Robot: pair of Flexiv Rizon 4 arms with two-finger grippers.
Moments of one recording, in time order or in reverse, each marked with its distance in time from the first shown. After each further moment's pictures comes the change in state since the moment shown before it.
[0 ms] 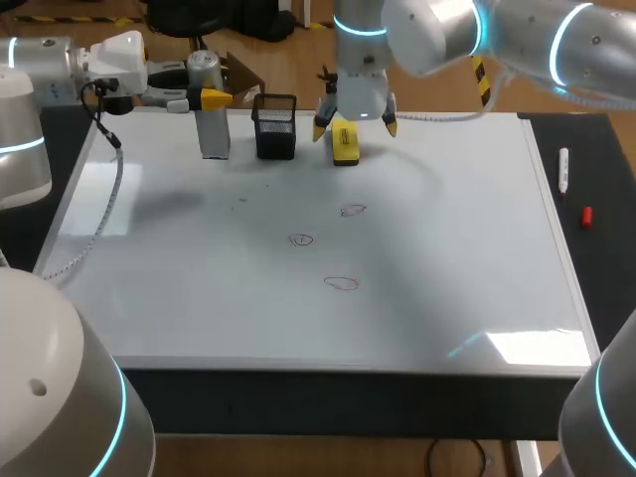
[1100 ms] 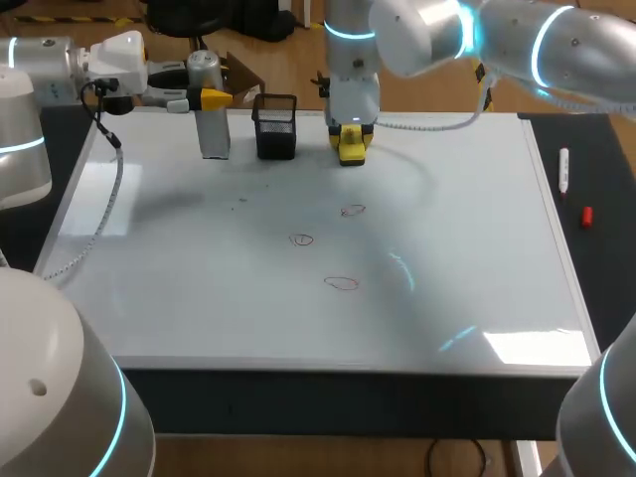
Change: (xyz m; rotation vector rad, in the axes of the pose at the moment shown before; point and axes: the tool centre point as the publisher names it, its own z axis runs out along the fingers) left arm 0.000 0.000 0.000 0.000 0.000 0.000; right arm -0.003 0.001 0.017 -0.045 0.021 0.042
